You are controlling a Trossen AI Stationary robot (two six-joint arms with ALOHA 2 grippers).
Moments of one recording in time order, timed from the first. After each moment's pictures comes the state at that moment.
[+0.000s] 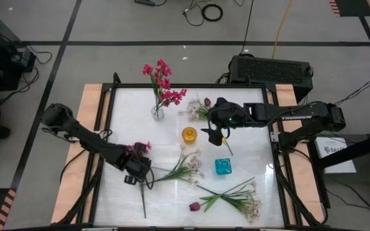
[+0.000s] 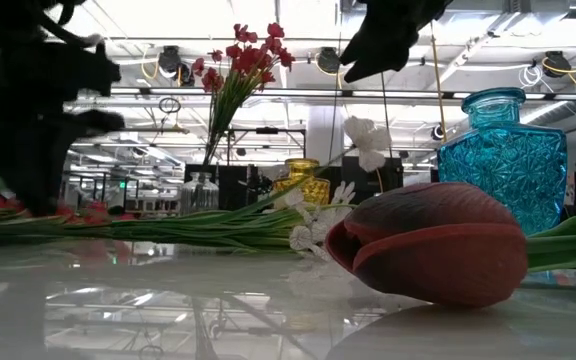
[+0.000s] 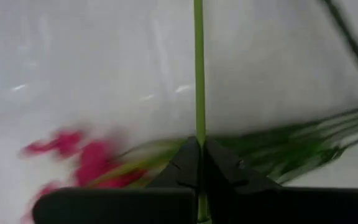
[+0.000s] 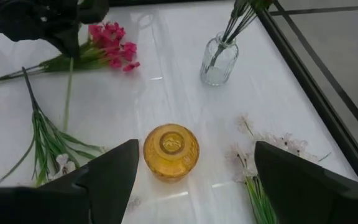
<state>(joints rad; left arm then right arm) -0.50 1.44 0.78 -0.72 -0.21 -0.22 -0.04 1.35 1.15 -0.48 0.18 0.11</state>
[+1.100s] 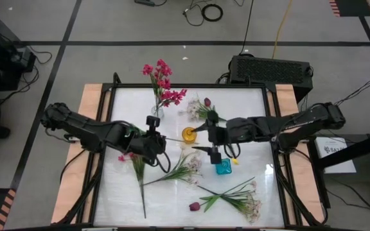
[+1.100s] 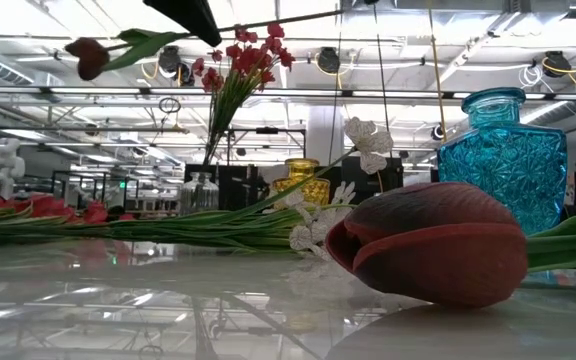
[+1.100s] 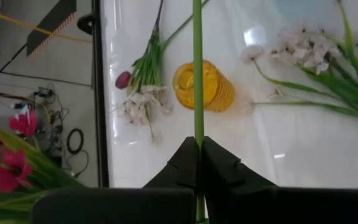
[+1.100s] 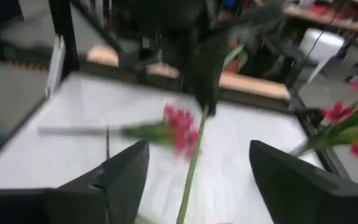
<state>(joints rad) -0.31 1.44 1.34 -0.90 -0.56 0.19 0.20 1.36 1.15 -0.14 0.19 -0.10</state>
